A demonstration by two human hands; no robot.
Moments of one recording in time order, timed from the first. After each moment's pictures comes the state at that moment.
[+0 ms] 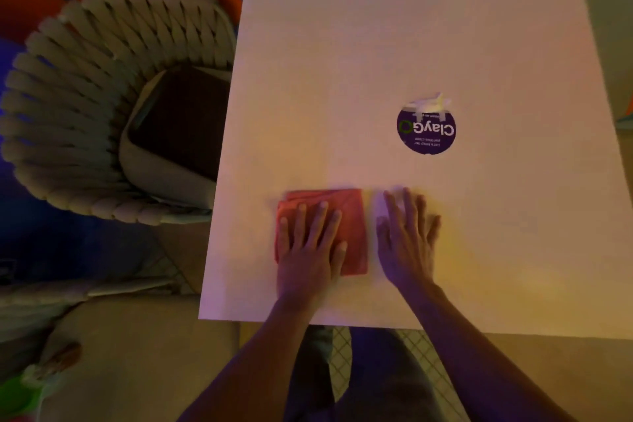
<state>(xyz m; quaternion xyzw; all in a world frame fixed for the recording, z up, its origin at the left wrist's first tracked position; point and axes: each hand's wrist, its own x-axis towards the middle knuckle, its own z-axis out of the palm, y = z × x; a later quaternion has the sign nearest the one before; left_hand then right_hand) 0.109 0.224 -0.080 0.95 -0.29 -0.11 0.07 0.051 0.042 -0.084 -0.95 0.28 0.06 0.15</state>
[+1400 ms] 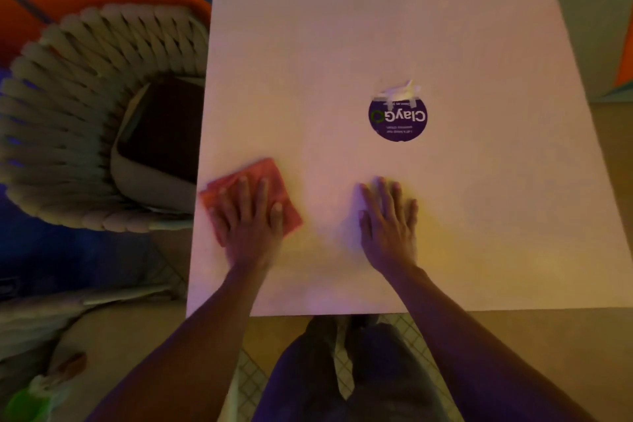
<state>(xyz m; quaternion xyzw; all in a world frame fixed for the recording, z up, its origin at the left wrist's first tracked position) 0.163 0.249 -0.086 0.98 -0.14 -0.11 0.06 0.043 0.030 -0.088 -0.96 0.25 0.05 0.14</state>
